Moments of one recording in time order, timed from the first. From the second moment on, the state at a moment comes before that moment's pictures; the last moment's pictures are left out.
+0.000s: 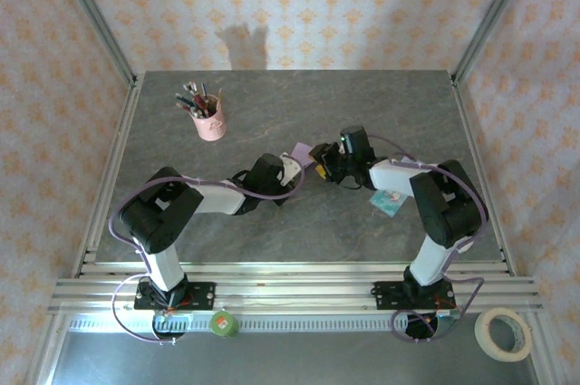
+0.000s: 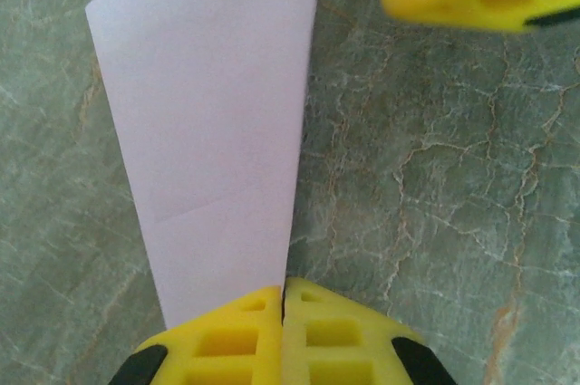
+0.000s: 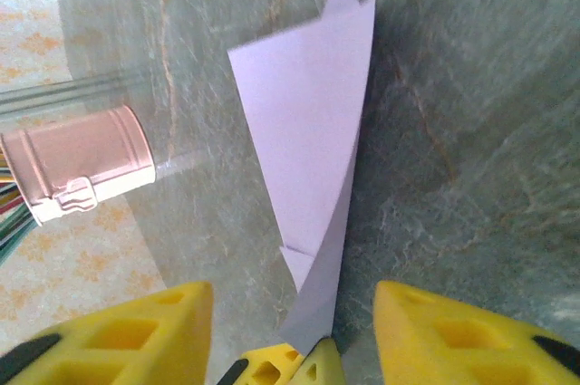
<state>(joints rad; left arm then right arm) -0.64 1.77 0.76 0.27 0.01 0.10 0.42 1.72 0.86 0.14 -0.40 1.29</state>
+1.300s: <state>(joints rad) -0.46 1.85 0.70 0.56 0.62 -0.75 0.45 1.76 0.90 0.04 -0.38 0.58</state>
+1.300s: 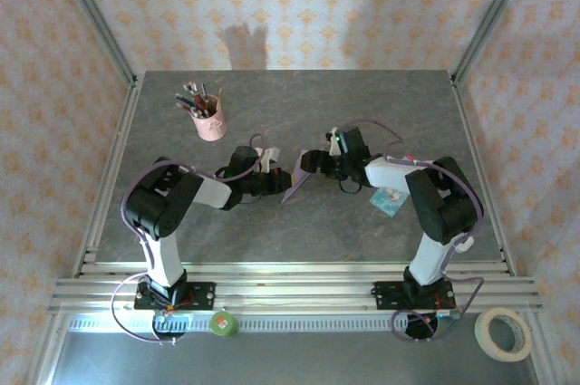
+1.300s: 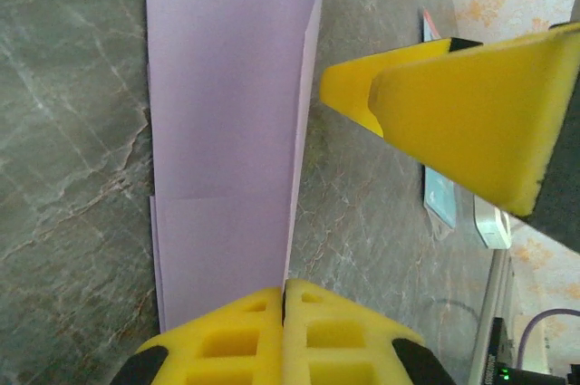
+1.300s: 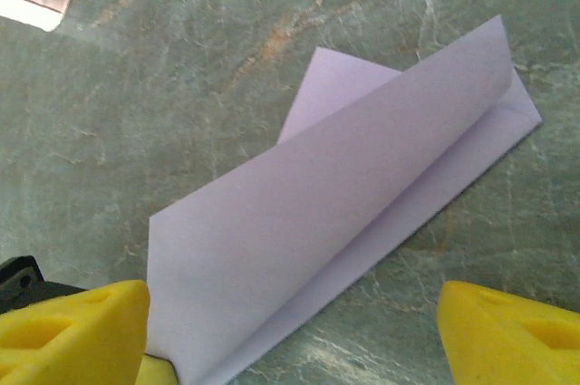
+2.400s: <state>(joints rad) -0.44 1.88 0.73 0.50 0.65 -0.81 0.51 1.91 1.16 -0.29 -0.20 0.56</state>
